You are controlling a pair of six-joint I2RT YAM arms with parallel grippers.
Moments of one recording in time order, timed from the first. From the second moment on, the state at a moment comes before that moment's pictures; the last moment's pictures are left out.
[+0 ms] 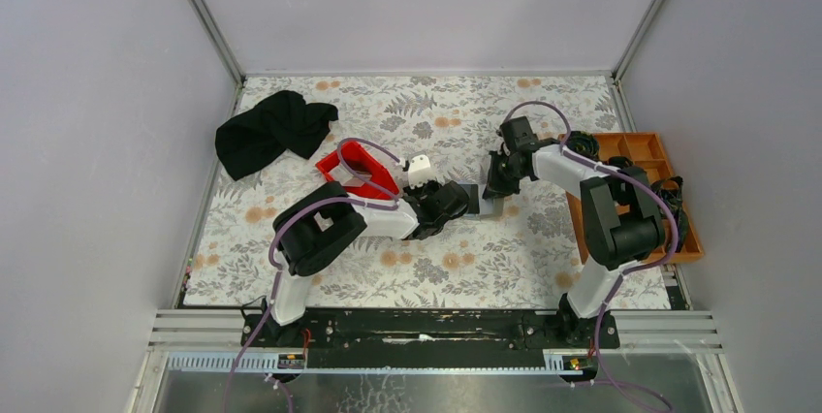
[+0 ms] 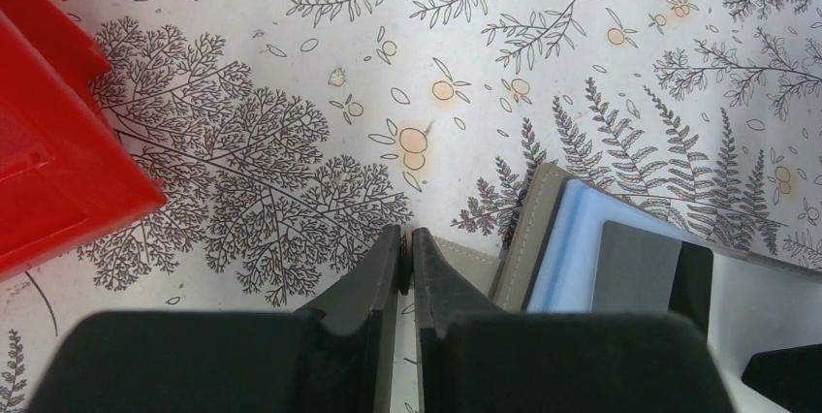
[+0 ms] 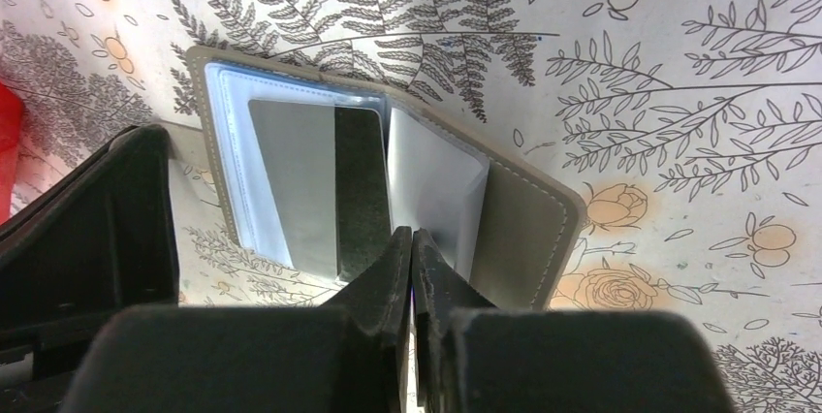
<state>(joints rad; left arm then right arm) -0.94 2.02 1.07 -0.01 -0.81 -1.04 0.30 1.75 1.07 -0.48 -0.22 0.46</state>
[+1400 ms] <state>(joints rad) -0.93 2.03 1.08 0.00 -0.81 -1.03 0.38 1.83 1.11 -0.48 -0.22 0.46</state>
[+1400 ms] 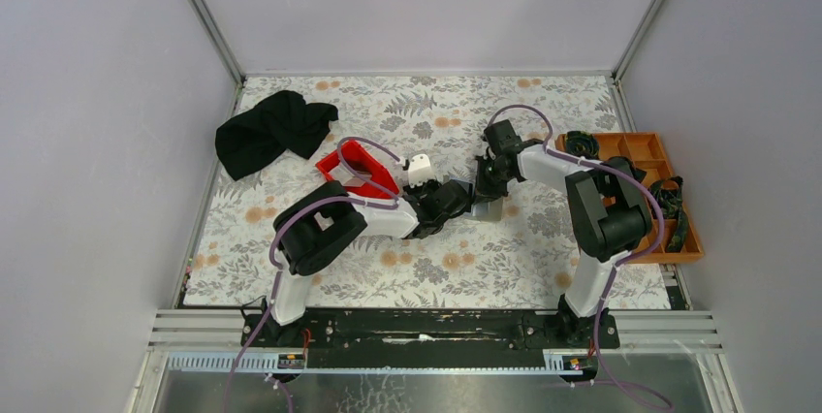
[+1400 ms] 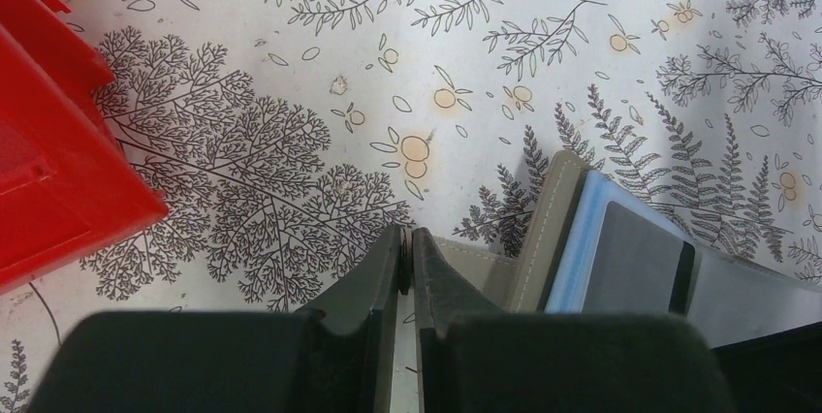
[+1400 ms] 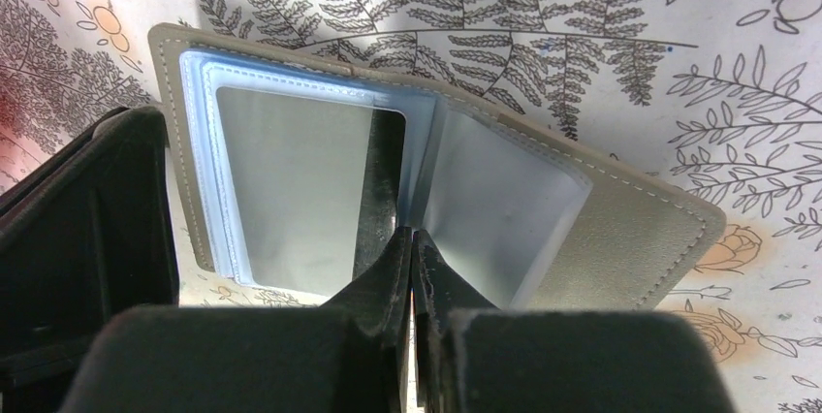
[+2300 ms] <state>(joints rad) -0.94 2.03 1.08 0.00 -0.81 -1.01 0.40 1.83 1.13 -0.51 -0.22 0.46</state>
